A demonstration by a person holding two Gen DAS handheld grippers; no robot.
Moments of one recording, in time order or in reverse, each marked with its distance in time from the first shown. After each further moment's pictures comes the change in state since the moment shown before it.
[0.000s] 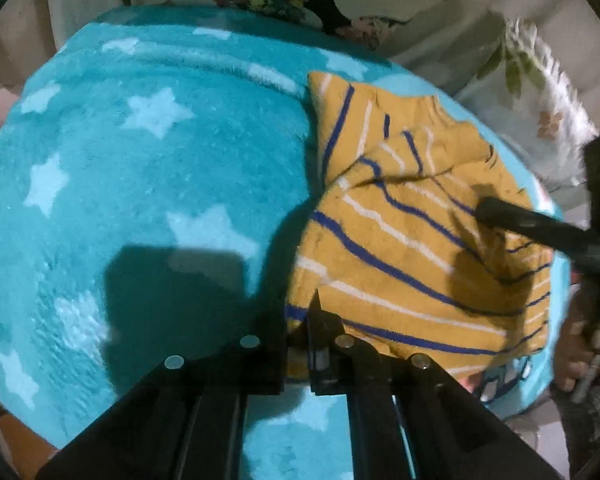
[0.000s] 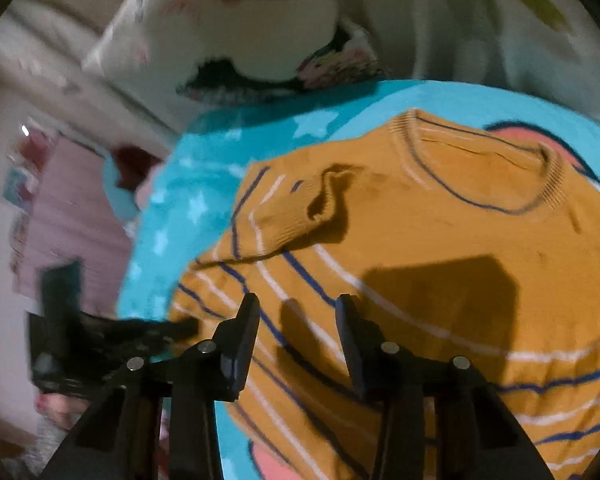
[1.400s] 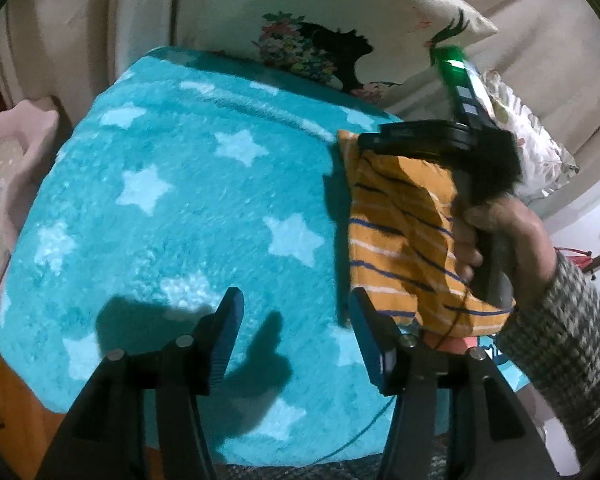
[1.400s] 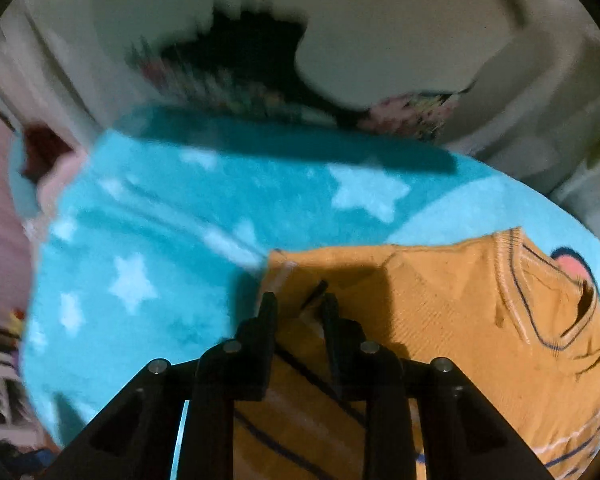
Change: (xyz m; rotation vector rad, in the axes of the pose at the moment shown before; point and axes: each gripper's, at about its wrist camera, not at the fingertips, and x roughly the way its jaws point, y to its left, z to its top) left arm -0.090 0.064 -0.031 0.029 -0.155 -0.040; right arm 0.093 0.092 0.073 -0.042 -0.071 -0.348
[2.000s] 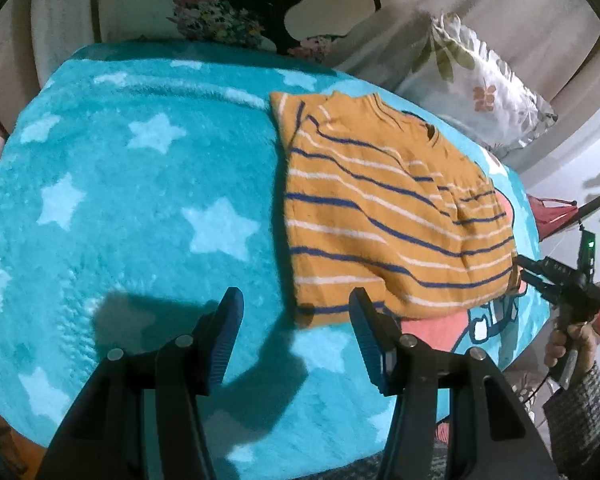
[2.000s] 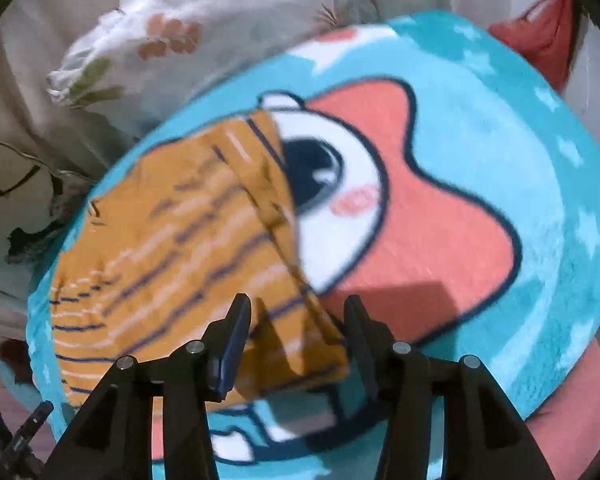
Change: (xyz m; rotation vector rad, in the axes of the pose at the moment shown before) left arm 0.042 -0.043 0.002 0.137 0.099 -0.077; right arm -0.193 -0.268 -0.268 0.772 -0.100 -0.217
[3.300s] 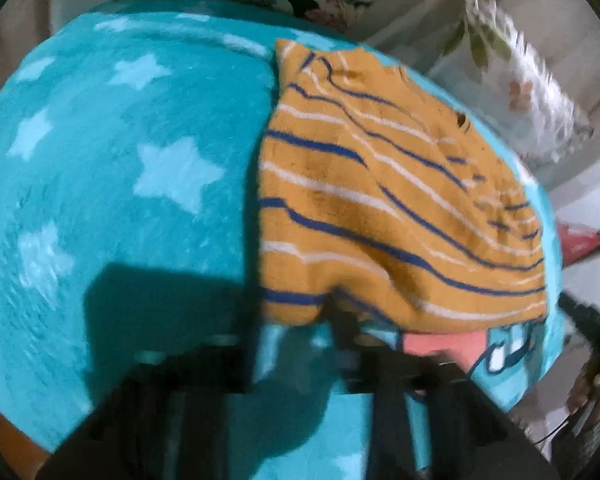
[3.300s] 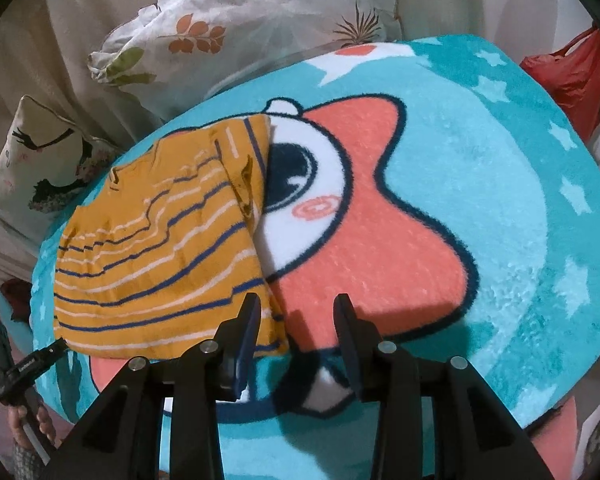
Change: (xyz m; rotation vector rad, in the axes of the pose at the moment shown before) left arm 0.058 -0.024 -0.021 -0.107 0.017 0.091; right arm -0.022 -0.052 0.014 -0.197 -0.024 0.084
